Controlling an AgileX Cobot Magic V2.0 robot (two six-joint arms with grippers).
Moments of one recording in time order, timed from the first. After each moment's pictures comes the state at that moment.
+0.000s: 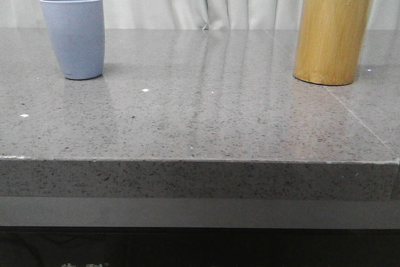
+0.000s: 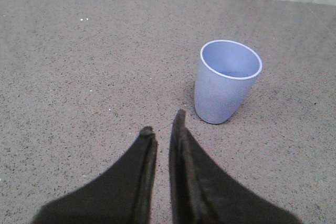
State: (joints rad) left arm -0.08 0.72 -0.77 -0.11 0.53 0.05; right arm 0.01 0.59 -0.70 0.08 0.72 -0.01
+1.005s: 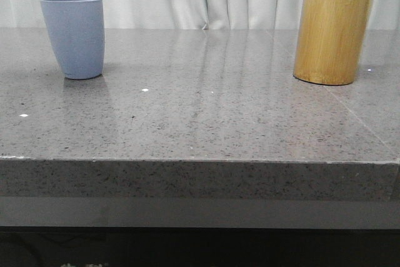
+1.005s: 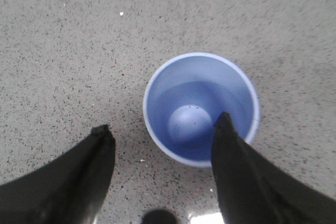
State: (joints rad) left arm -0.25 1.61 -1.61 0.02 0.96 0.07; right arm 0.01 0.59 -0.70 0.08 0.73 -0.02
